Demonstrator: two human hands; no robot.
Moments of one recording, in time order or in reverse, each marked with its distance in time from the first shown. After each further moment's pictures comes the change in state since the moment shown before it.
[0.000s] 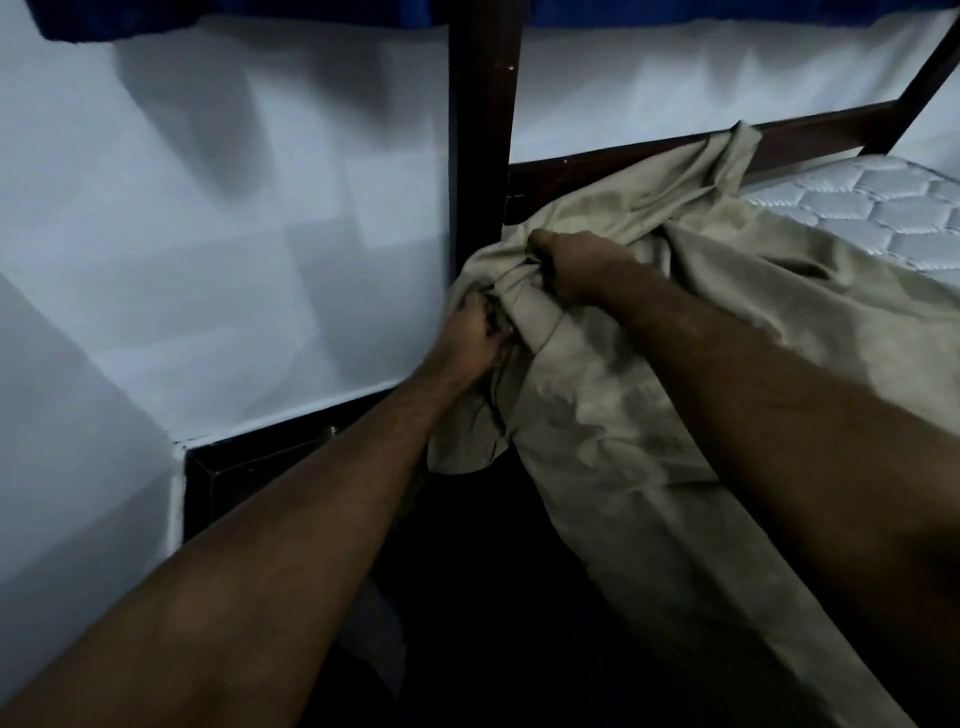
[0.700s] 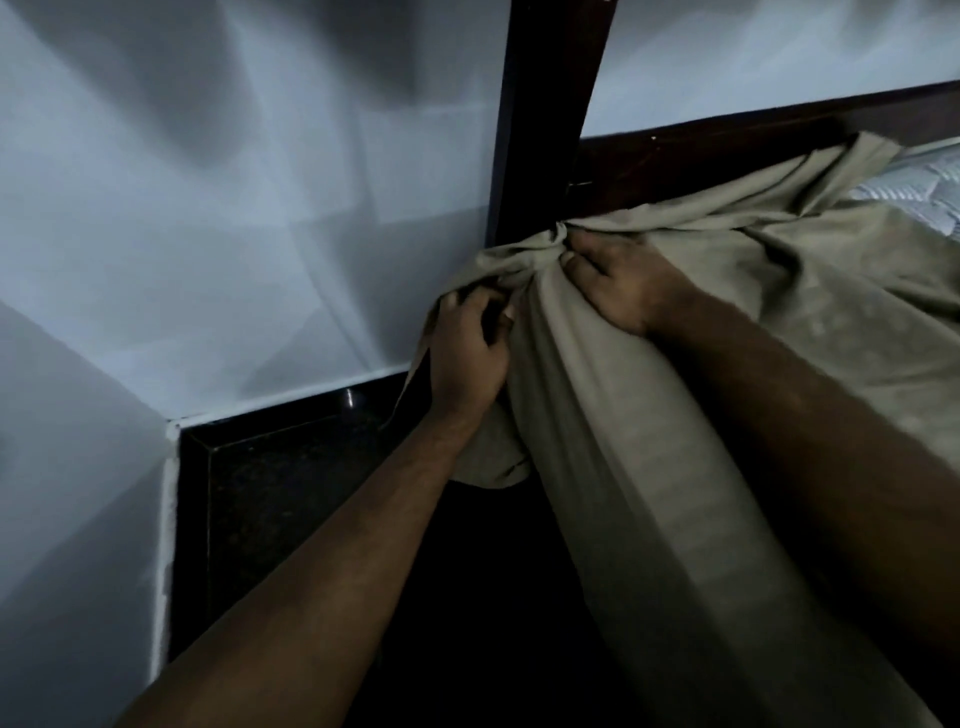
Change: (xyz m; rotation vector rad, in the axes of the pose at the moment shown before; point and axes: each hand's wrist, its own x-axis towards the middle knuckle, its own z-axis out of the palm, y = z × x) left_hand 0.040 -0.051 0.013 0.033 0.506 -0.044; right_hand 0.064 0.023 0.046 0.235 0.120 -0.243
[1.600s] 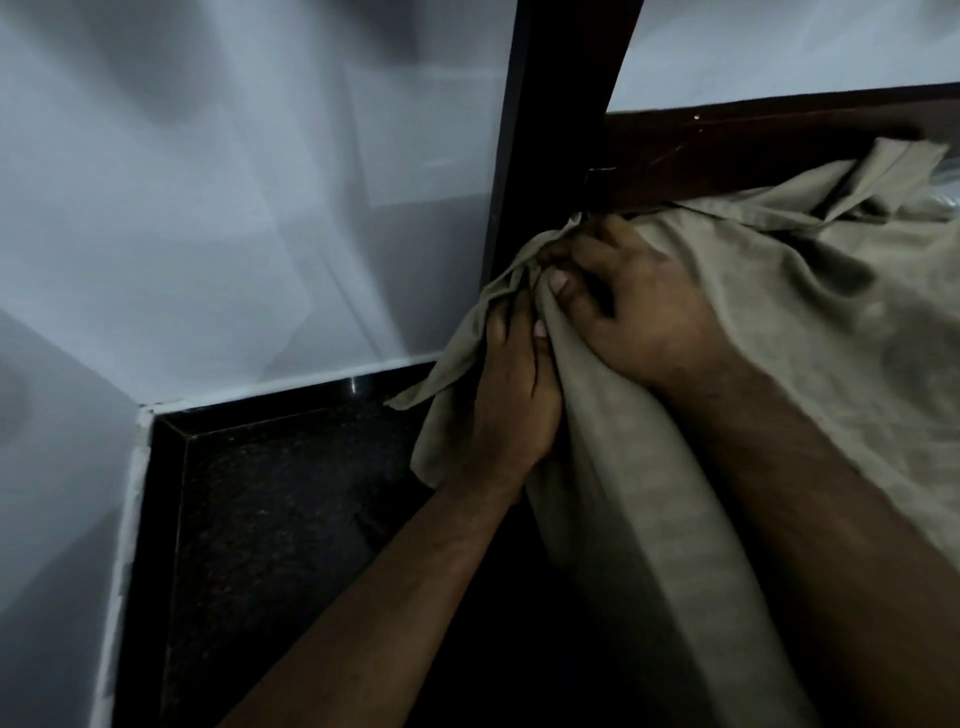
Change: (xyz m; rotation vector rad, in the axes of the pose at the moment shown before) left_hand -0.027 0.034 0.036 -0.387 -0.060 -0.033; right_hand -0.015 -0.020 0.010 0.086 0.191 -0.122
